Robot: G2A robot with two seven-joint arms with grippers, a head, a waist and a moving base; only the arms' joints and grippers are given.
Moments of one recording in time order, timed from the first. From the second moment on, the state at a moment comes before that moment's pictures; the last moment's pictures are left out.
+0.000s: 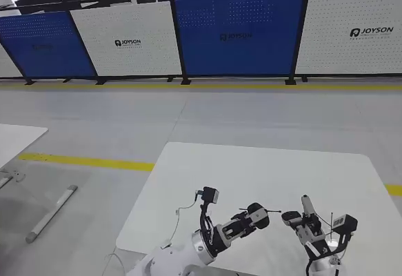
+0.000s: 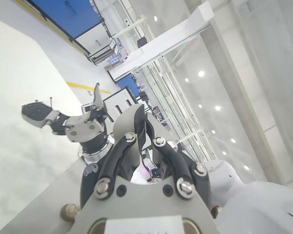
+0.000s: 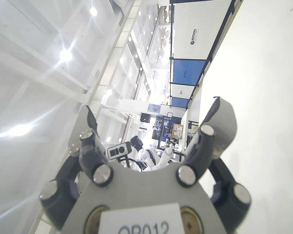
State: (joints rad) left arm 1.60 -1.16 -1.03 -1.99 -0.10 -0.26 -0.27; right arm -1.69 -1.19 1.24 -1.78 0.36 -0.27 0.09
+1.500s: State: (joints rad) left arm 1.58 -1.16 -0.99 -1.93 -0.10 -0.21 -0.27; right arm -1.66 -1.13 1.53 -1.87 -0.11 0.01 0.35
